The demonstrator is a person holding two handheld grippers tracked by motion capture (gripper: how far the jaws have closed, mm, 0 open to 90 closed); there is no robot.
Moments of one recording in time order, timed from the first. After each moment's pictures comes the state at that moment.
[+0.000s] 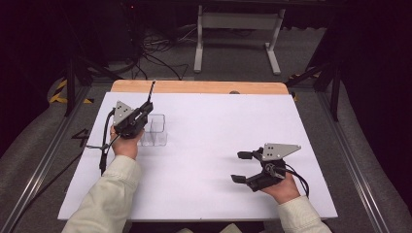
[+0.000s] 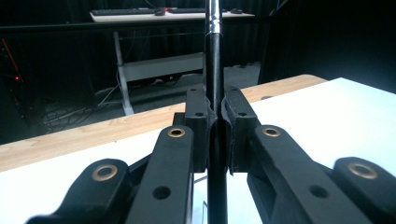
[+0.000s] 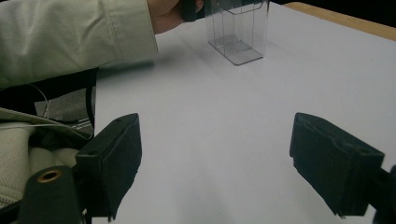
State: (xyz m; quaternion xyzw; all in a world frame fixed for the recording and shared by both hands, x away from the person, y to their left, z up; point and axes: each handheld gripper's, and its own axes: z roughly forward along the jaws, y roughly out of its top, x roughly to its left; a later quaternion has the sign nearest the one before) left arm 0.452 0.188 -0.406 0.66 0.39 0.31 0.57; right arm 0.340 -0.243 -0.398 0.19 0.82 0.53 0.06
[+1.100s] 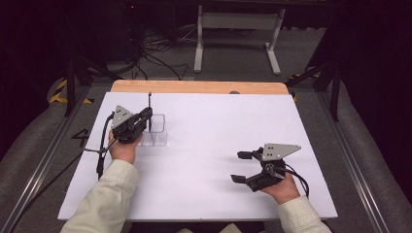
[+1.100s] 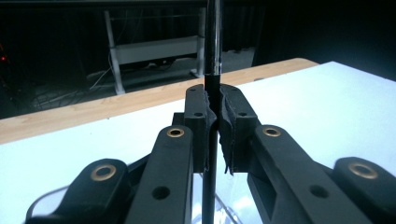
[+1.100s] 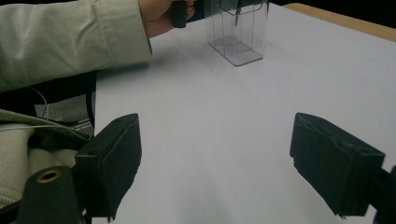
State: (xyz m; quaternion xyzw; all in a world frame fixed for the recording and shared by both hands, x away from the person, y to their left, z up) left arm 0.440 0.194 -0.411 0.68 0.40 0.28 0.55; right arm 0.340 -0.243 -0.398 0.19 0.82 0.53 0.06
